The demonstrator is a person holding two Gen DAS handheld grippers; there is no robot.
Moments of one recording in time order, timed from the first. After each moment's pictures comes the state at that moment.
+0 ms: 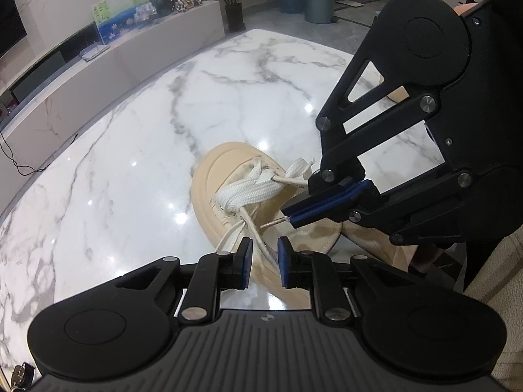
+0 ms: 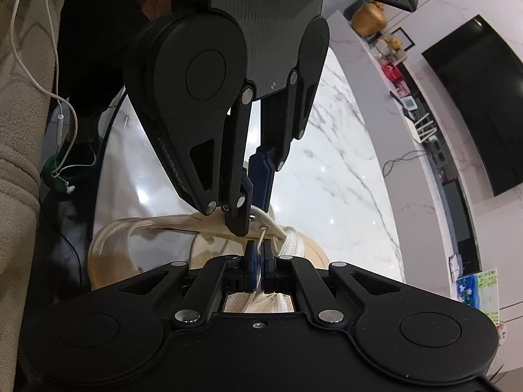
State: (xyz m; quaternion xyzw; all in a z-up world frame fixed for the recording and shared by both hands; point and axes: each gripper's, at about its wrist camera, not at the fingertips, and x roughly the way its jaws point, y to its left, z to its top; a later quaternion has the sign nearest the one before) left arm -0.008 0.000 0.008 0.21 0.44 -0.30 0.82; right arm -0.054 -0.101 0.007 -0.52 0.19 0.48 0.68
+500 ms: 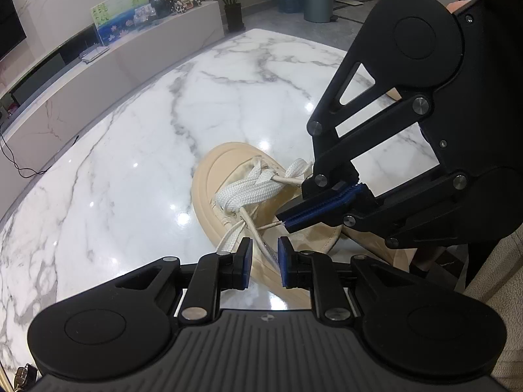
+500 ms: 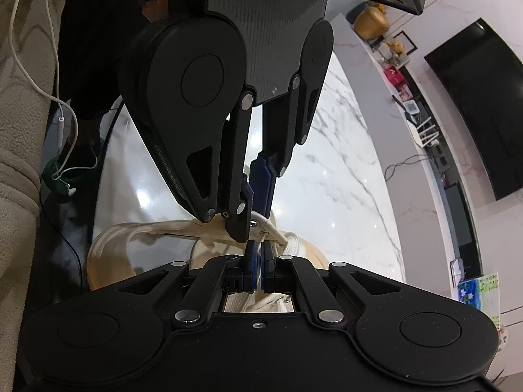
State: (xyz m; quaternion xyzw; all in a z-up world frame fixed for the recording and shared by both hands) left arm -0.009 -0.005 0.006 0.21 0.44 -0.30 0.82; right arm -0.052 -0.101 0.005 -0.52 0.19 0.48 0.68
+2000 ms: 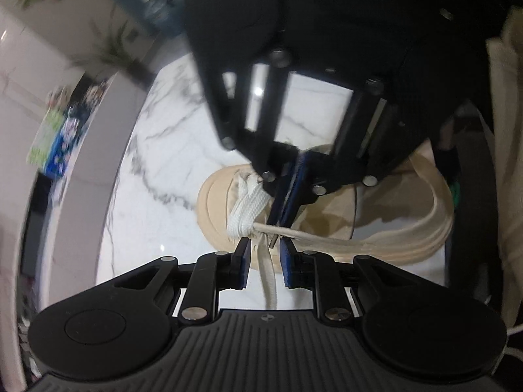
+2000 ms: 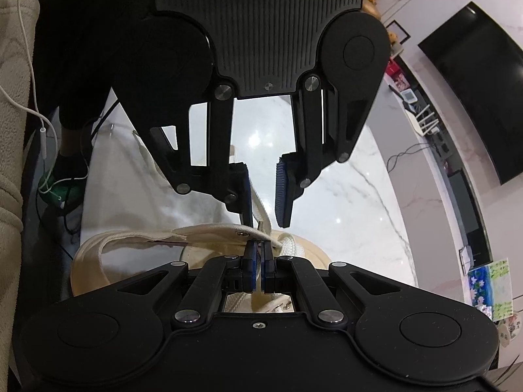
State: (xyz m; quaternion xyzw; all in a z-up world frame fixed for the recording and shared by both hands) left arm -0.008 -0.029 -0.028 0.52 0.29 -0.41 0.69; right arm -0.031 -0.097 -0.002 -0.49 0.21 0.48 0.69
